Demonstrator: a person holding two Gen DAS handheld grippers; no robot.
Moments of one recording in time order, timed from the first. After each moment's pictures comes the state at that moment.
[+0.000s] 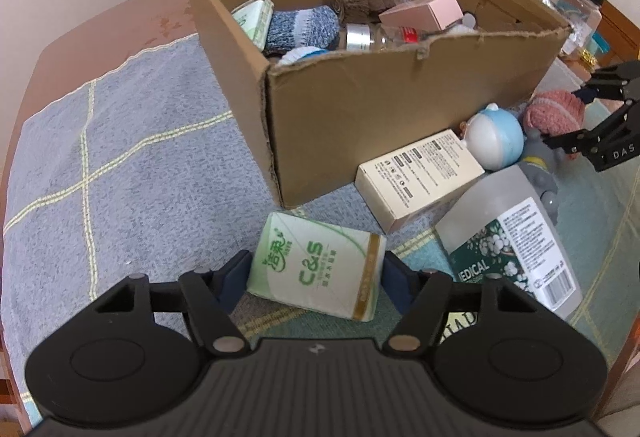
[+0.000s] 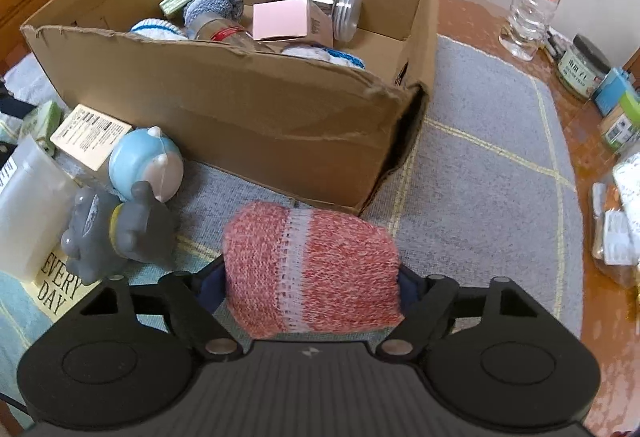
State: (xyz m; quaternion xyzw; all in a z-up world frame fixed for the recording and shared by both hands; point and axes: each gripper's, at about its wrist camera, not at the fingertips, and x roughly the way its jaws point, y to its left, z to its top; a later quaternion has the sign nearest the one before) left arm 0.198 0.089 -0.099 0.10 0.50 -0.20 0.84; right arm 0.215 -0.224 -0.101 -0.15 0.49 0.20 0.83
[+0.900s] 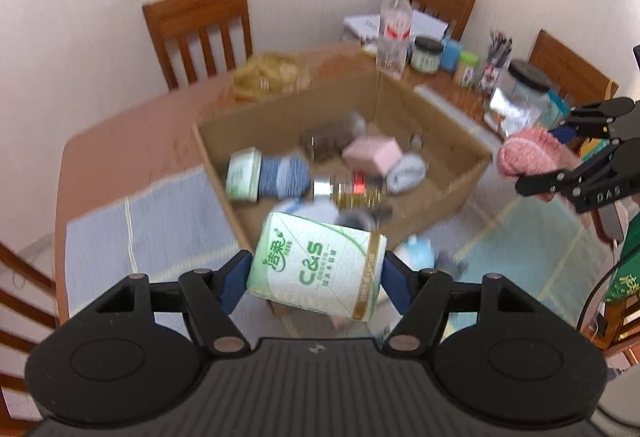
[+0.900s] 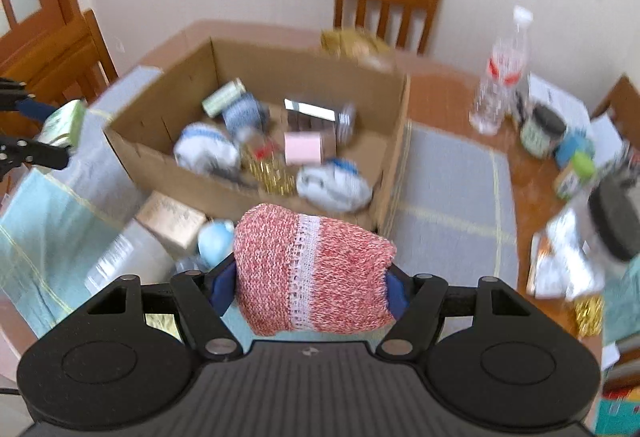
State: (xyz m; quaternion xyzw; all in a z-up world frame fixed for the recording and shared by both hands) left arm 0.197 0.074 0.046 0.10 0.42 -0.22 0.88; right arm 0.183 -0.220 0.032 -0.12 0.43 0.21 0.87
